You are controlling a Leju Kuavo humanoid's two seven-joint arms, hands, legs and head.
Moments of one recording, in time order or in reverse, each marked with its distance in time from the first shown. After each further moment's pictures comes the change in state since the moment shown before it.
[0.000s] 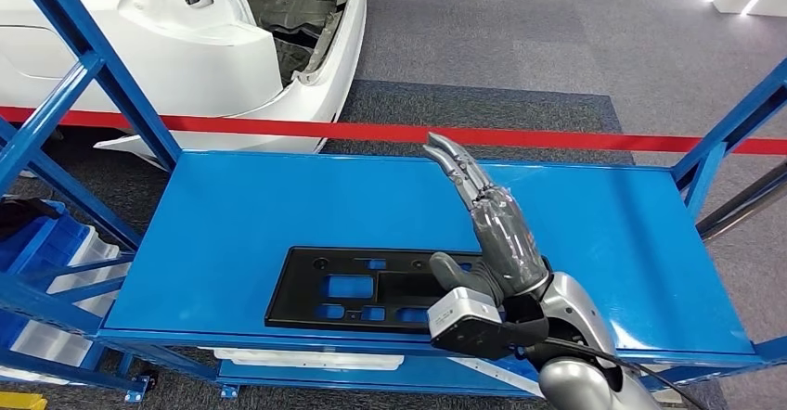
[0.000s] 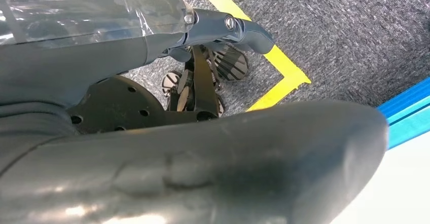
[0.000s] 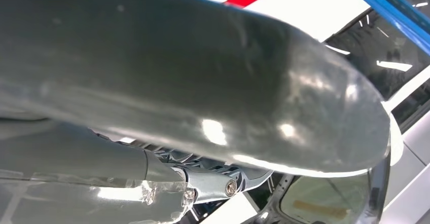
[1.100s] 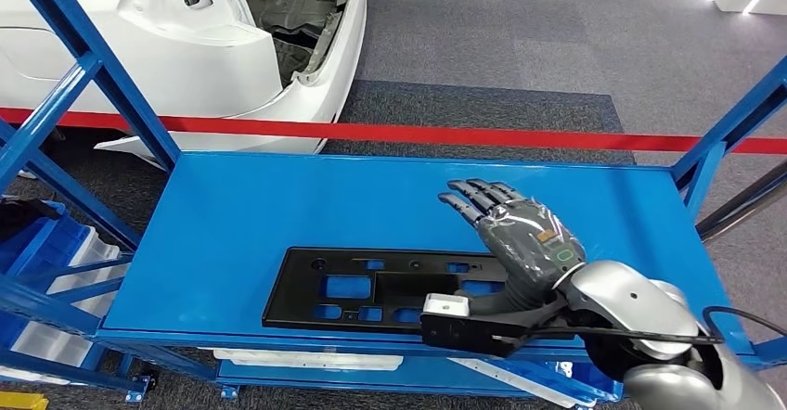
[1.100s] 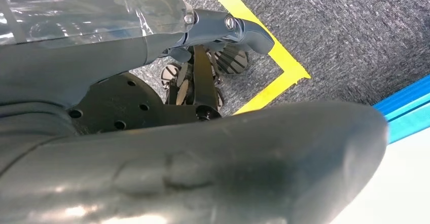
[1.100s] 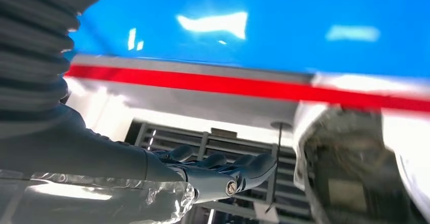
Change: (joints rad) left arm 0.003 0.000 0.019 0.000 0.019 -0.031 0.005; right arm -0.164 -0.321 0.001 -0.241 -0.116 0.774 0.616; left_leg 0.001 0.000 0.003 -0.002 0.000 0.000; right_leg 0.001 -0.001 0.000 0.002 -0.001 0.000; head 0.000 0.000
